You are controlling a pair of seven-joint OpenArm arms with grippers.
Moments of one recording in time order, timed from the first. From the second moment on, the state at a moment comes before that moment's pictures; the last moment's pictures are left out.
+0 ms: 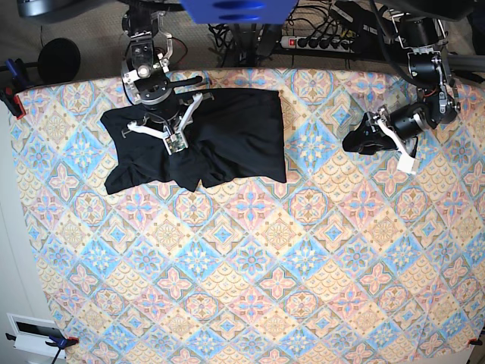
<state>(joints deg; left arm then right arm) 8.4 -20.7 -23.3 77.9 -65.8 -39.2 66.3 -23.4 1.4 -2.7 110.2 -12.1 17.8 -36.5</state>
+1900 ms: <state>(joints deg) 8.5 -20.7 -23.3 77.9 -65.6 -39.3 66.1 -18.2 -3.2 -10.5 112.9 -12.4 17.6 -38.1</state>
